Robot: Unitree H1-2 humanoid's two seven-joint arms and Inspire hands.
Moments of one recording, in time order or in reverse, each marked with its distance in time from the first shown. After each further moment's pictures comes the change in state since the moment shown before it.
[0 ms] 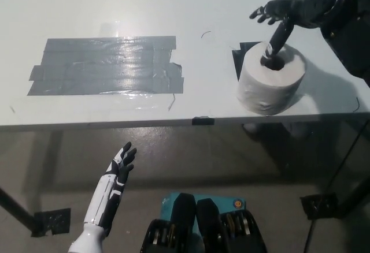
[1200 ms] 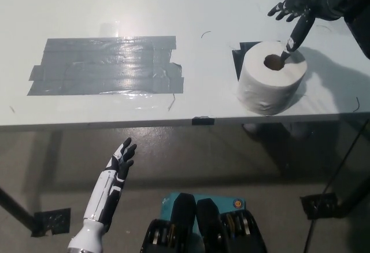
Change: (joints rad) left_arm -0.018 0.005 0.000 0.000 -0.002 0.000 0.000; right_arm -0.064 -0.010 -0.071 0.188 -0.062 -0.143 0.068
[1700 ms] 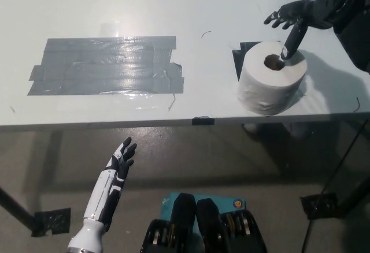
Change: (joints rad) left_arm -0.002 0.000 0.000 0.000 -0.001 0.000 0.000; right_arm 0.026 0.035 0.002 0.029 -0.037 -0.003 -0.045
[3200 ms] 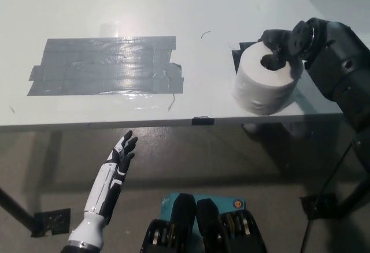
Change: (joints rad) left_arm -0.030 0.004 -0.001 0.000 0.004 0.004 0.000; right_arm 0.058 0.109 -0.018 0.137 -0.073 -0.066 -0.251
